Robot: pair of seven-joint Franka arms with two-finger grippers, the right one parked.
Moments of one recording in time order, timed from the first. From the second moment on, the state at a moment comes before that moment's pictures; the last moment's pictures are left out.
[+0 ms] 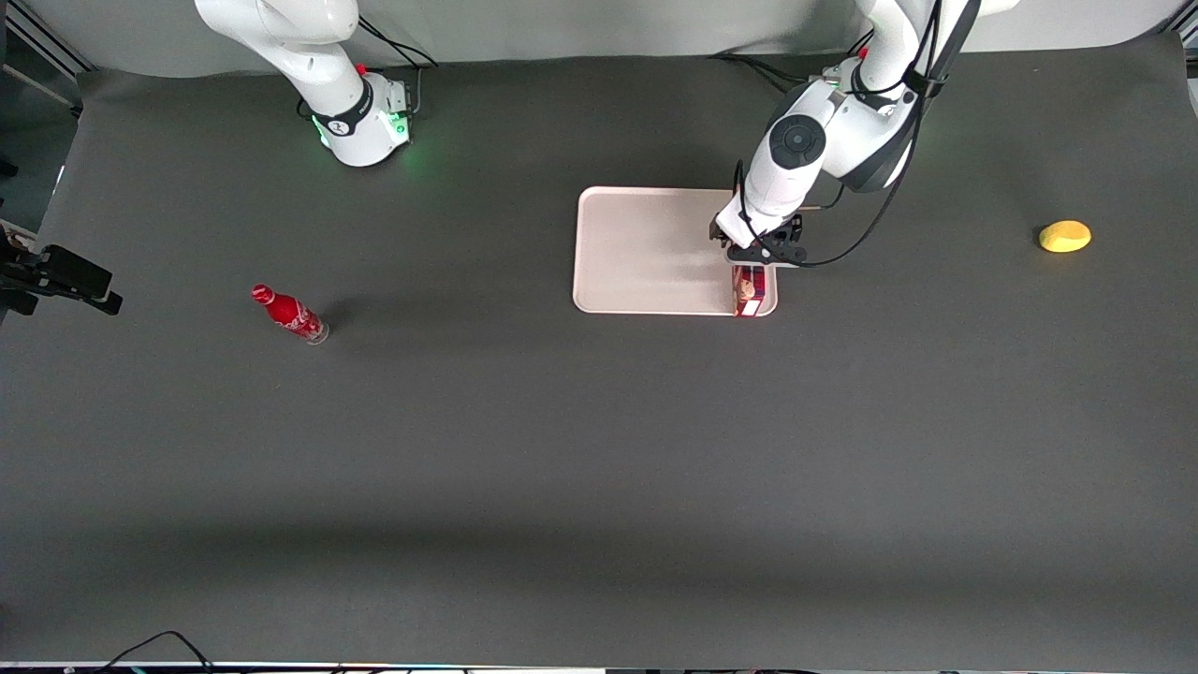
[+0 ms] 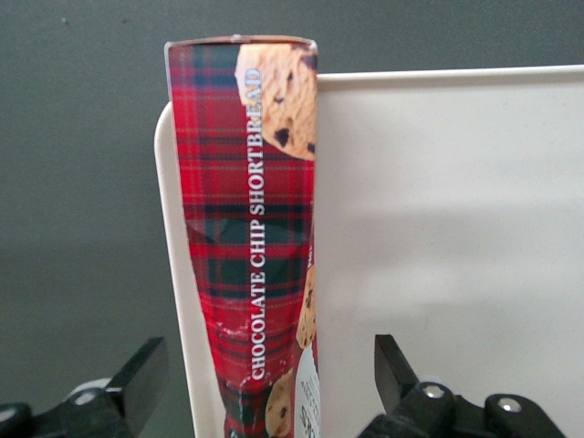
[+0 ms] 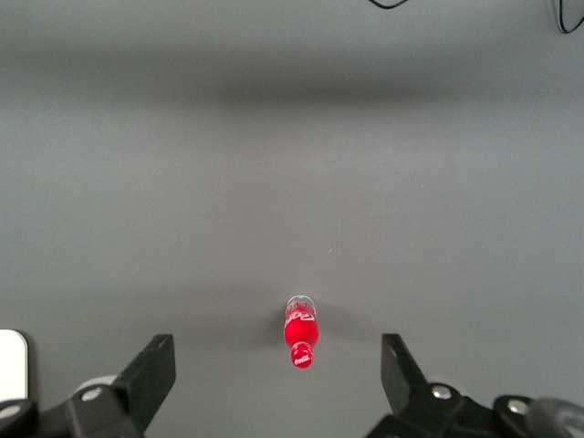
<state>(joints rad) 0.00 0.07 -0.69 -2.60 -0.06 2.55 -0.59</state>
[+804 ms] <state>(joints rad) 0.02 -0.10 -0.42 -2.03 -0.04 1.86 -0.40</state>
